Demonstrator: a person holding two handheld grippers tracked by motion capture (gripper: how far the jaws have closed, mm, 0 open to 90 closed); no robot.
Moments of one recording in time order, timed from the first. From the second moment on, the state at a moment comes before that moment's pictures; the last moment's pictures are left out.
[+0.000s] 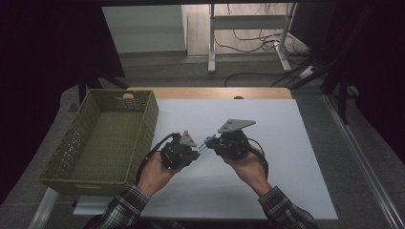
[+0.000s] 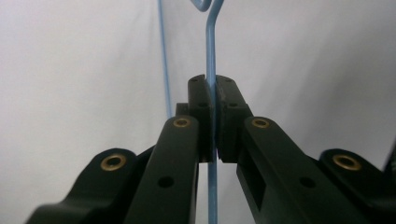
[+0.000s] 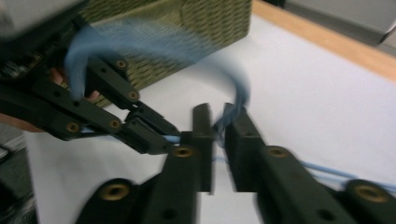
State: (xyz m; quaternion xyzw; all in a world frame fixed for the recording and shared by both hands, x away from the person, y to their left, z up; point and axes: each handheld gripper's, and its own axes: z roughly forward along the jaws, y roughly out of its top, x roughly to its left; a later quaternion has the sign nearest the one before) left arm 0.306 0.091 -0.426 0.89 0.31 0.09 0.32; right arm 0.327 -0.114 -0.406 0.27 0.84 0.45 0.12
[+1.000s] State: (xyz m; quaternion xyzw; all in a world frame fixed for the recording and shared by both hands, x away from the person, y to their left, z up) left arm 0.315 0.218 -0.331 0.81 0.39 0.12 0.41; right arm 0.307 -0.196 -0.414 0.32 0.82 0.45 0.13
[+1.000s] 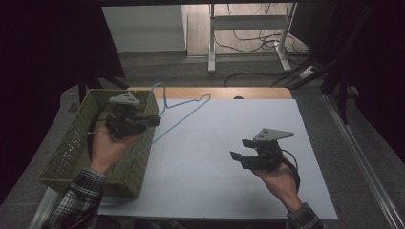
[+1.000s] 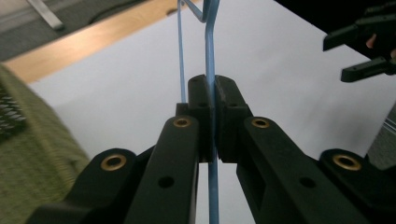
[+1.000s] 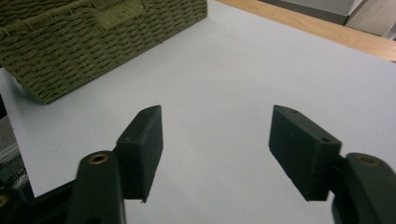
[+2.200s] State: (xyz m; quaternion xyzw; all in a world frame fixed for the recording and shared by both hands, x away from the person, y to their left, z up) left arm 0.313 0.393 -0.395 0.74 0.50 0.17 0.42; right arm 0.304 -0.204 -0.441 0.33 0.84 0.40 0.16
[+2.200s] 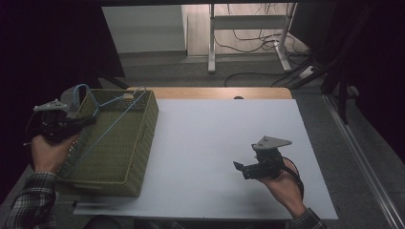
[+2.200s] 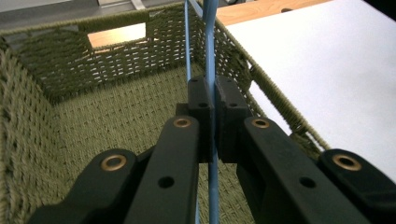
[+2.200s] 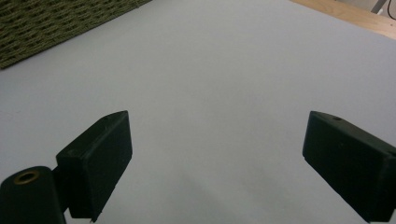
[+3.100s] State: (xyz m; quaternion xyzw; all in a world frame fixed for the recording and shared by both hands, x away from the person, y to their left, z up) left arm 0.326 0.407 -0.452 0.72 0.59 0.19 0.32; right arm 0.304 -0.202 -0.452 0.32 0.85 0.38 0.16
